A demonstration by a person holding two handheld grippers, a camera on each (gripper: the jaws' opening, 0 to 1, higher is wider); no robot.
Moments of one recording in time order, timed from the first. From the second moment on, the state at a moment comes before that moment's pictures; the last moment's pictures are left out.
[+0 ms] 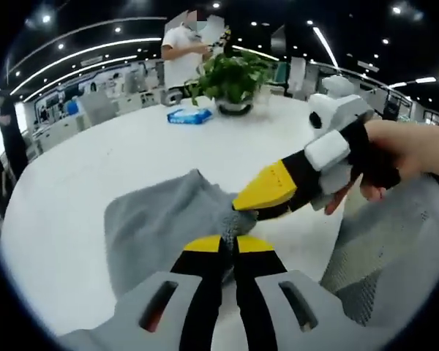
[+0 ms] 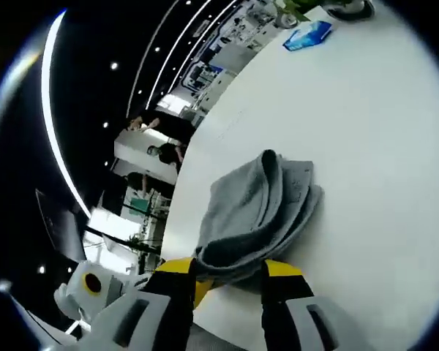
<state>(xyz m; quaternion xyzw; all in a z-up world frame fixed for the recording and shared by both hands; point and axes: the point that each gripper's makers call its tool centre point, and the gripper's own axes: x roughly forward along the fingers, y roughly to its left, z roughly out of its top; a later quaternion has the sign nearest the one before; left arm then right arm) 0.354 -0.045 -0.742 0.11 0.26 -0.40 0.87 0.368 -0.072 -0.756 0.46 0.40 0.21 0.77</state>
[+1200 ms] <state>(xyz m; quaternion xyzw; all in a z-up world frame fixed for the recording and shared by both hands) 0.373 -0.019 -0.696 -0.11 0.32 -0.38 0.86 0.367 -0.052 -0.739 0.03 0.35 0.28 0.89</state>
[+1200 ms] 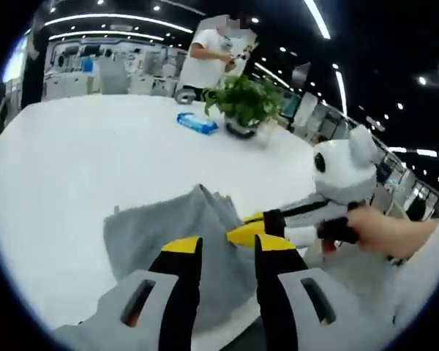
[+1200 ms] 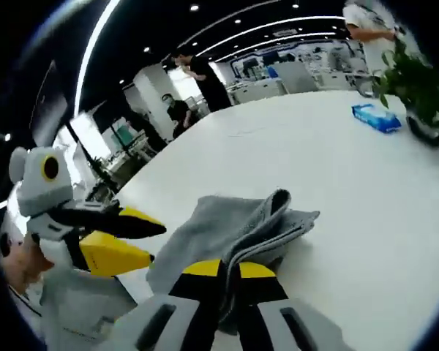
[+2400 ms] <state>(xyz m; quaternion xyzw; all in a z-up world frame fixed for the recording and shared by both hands) 0.387 -0.017 -0.720 -0.12 0.41 -0.34 0.84 0.337 0.010 -0.707 -0.06 0.25 0.42 0.87</state>
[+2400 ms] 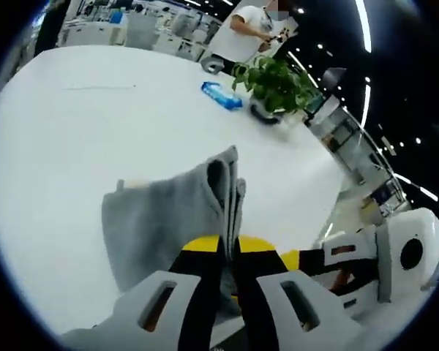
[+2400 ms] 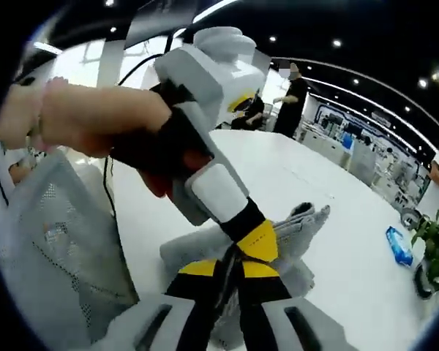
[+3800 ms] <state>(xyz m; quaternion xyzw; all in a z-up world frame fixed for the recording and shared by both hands) 0.396 0.075 -0.694 -0.08 0.39 -0.28 0.87 0.361 -0.023 -0.813 -0.08 0.38 0.37 0.84</state>
